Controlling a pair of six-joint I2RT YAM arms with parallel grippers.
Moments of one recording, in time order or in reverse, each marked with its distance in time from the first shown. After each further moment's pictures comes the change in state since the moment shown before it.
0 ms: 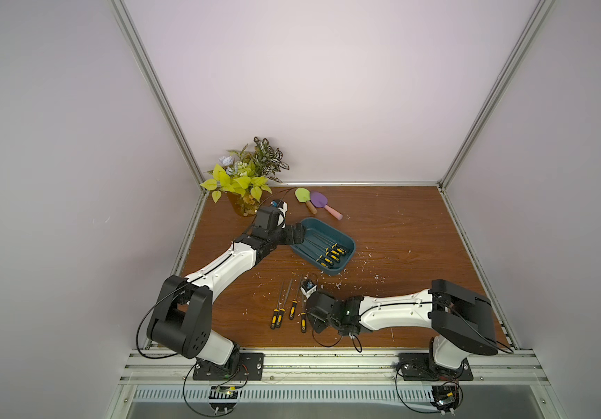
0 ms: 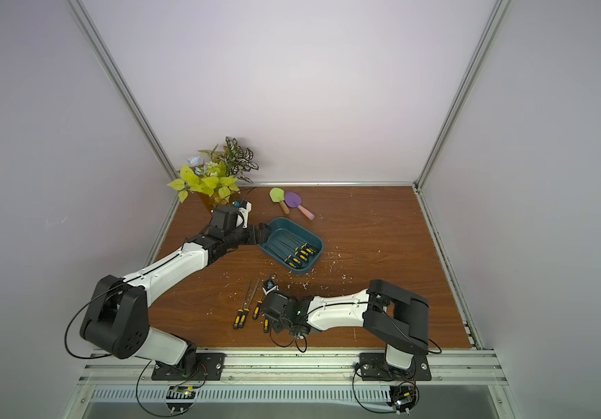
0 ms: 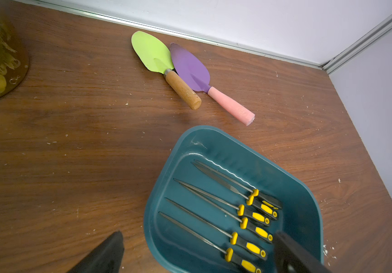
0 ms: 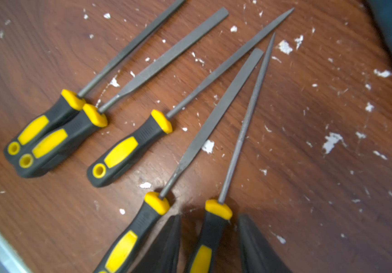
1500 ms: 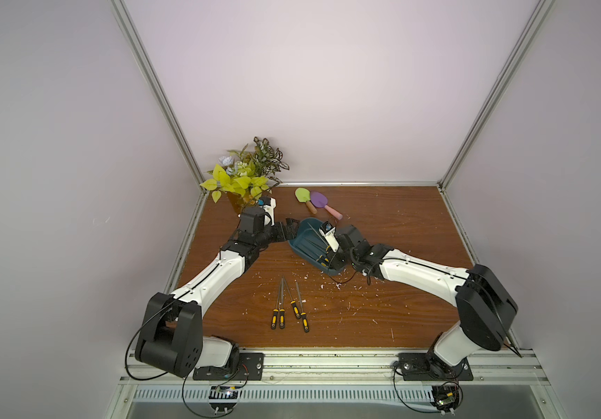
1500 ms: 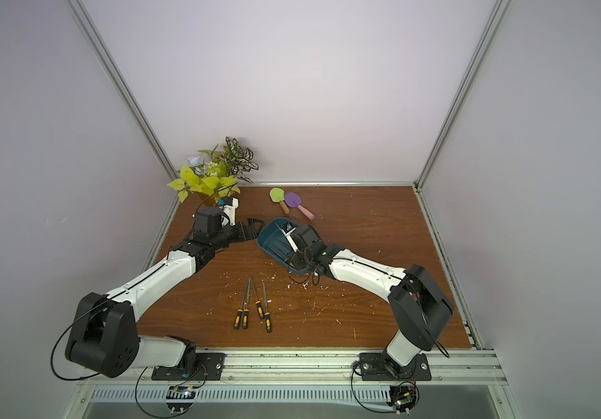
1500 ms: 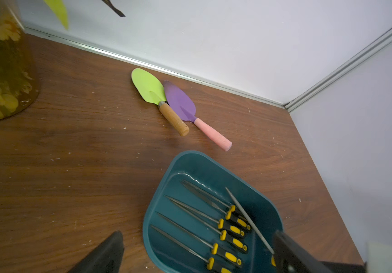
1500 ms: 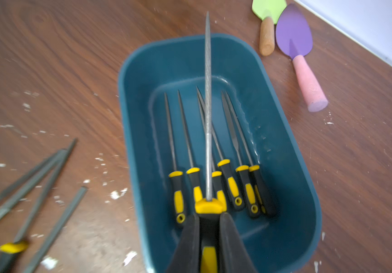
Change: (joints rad) left arm 0.084 -0.117 -0.087 0.119 0.103 -0.072; right arm -0.495 -0.051 0.226 -0.067 -0.106 -0.569
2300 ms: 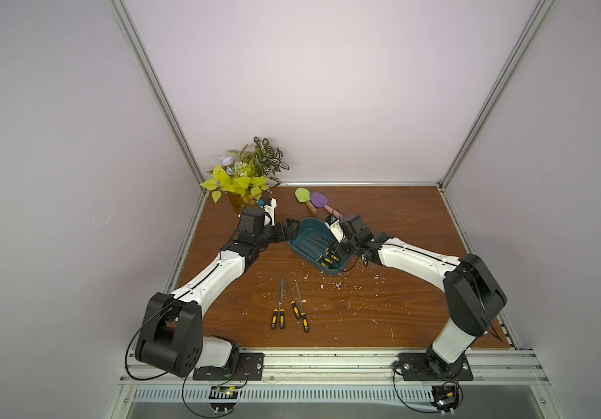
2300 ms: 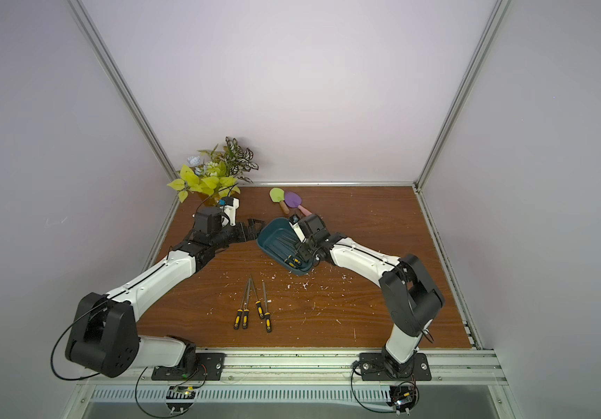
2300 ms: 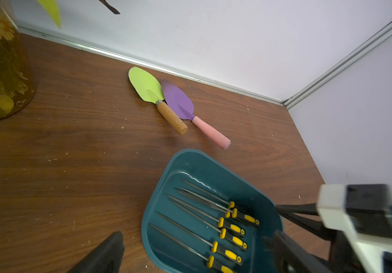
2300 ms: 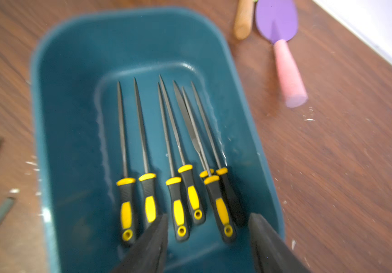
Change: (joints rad) left arm 0.000 0.000 0.000 0.001 0.027 0.014; right arm -0.100 -0.011 0.050 -0.061 -0.024 -0.025
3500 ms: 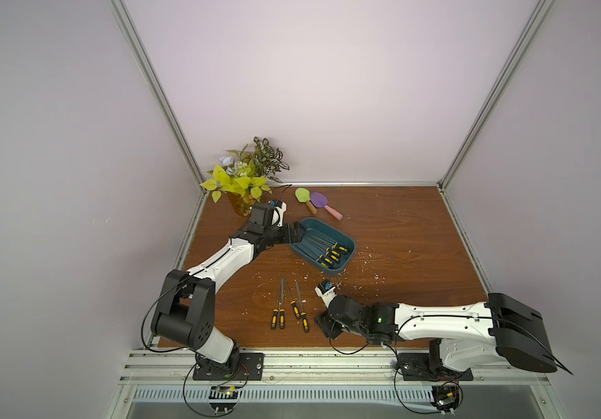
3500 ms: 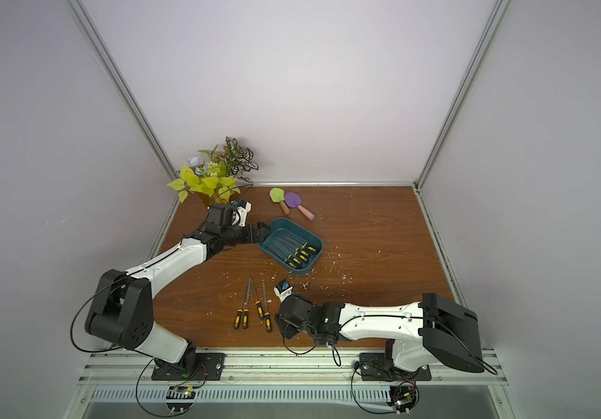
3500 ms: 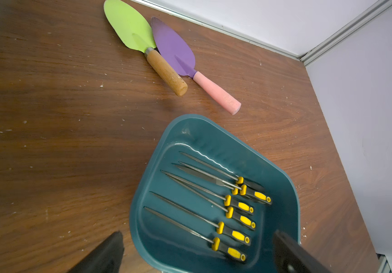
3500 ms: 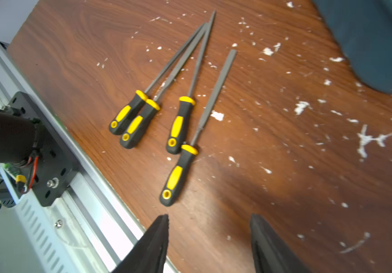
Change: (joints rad) left arm -0.020 0.161 0.117 -0.151 0.058 0.054; right arm 0.636 -0.248 -0.425 0.125 0.075 0.706
